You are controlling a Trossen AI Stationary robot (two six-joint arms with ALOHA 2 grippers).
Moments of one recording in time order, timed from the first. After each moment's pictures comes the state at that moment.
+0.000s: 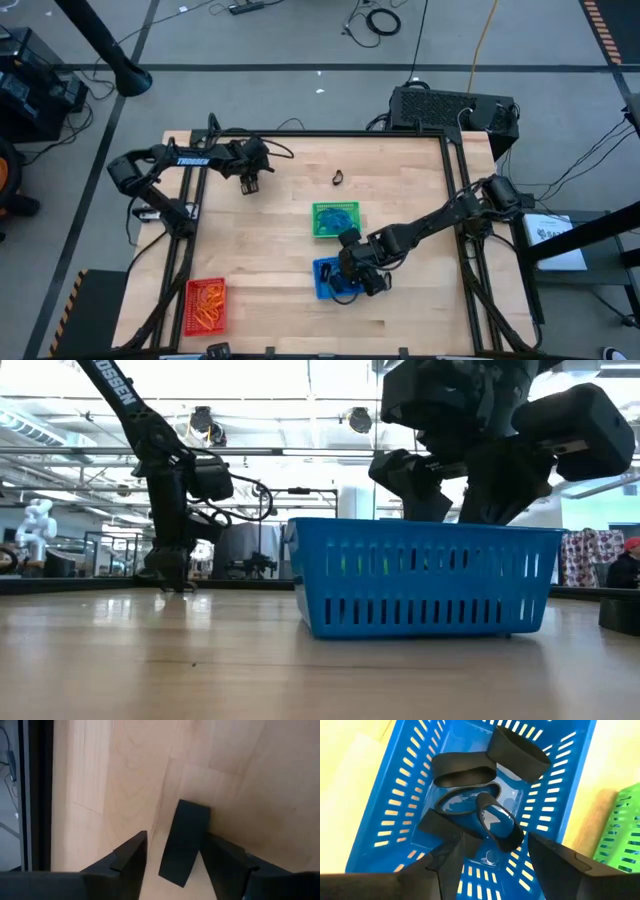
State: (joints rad) left arm 0.68 1.57 0.70 -0.38 -0.29 0.51; right arm 0.33 1.79 1.15 -0.50 0.03 -0.14
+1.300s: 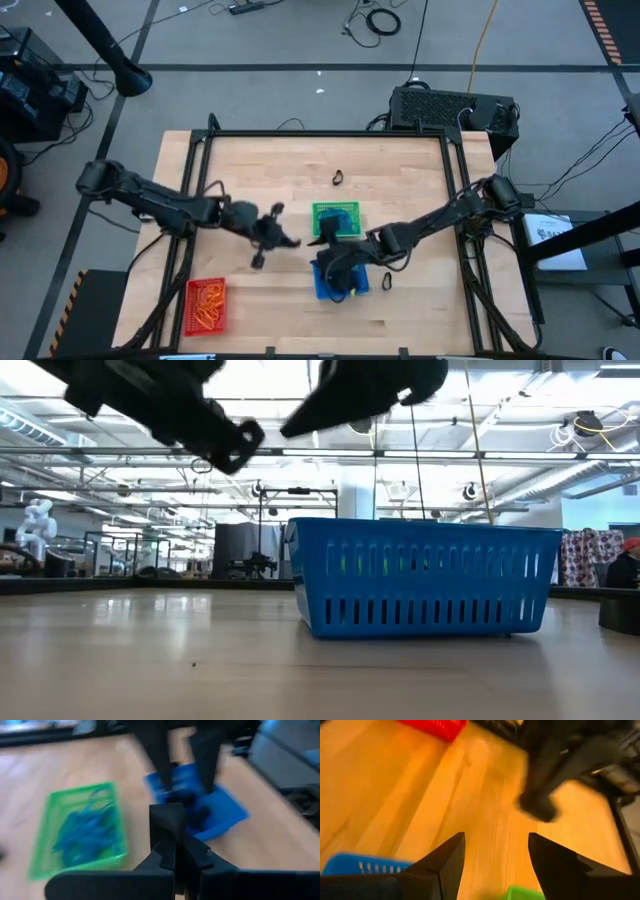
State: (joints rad) left arm -0.14 1.22 0.59 0.16 0.12 0.06; right arm 0.33 1.79 1.26 -0.11 0.36 -0.22
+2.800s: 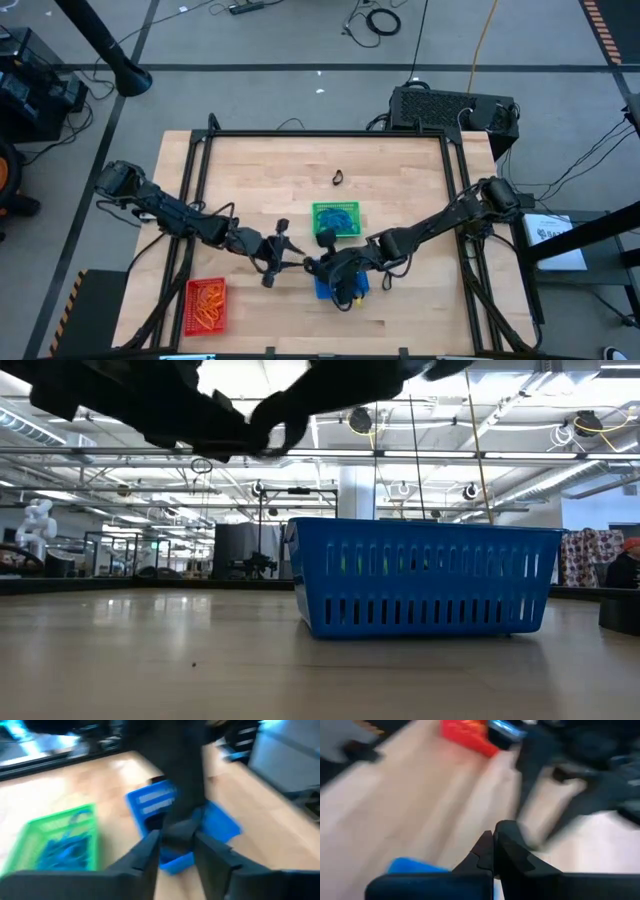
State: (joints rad) left arm -0.36 1.43 0.58 0.48 -0.10 0.08; right arm 0.37 1.81 1.26 -0.04 0.24 -0.24
